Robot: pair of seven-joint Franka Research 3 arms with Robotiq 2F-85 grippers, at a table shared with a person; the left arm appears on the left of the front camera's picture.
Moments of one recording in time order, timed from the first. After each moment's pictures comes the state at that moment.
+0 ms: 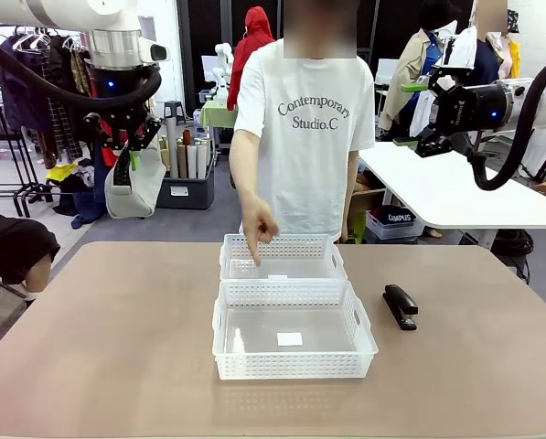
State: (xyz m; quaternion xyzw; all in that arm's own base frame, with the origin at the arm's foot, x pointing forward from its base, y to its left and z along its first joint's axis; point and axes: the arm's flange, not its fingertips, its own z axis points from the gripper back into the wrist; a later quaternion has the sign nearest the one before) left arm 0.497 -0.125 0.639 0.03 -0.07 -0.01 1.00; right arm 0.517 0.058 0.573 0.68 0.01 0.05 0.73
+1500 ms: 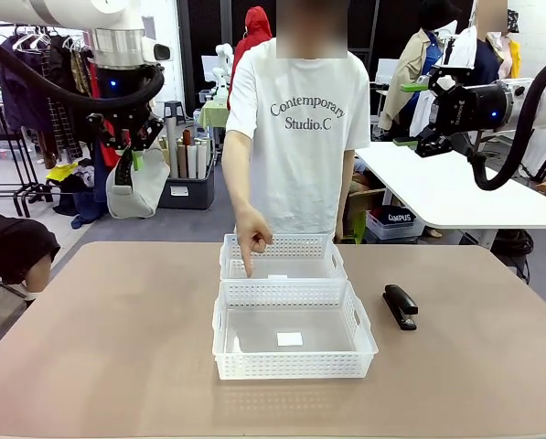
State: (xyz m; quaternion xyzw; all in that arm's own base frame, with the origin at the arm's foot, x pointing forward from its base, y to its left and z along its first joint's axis) left arm 0.494 -0.132 0.641 0.03 -0.07 -0.03 1.00; right arm 0.517 0.058 0.573 0.68 0.01 0.05 0.73
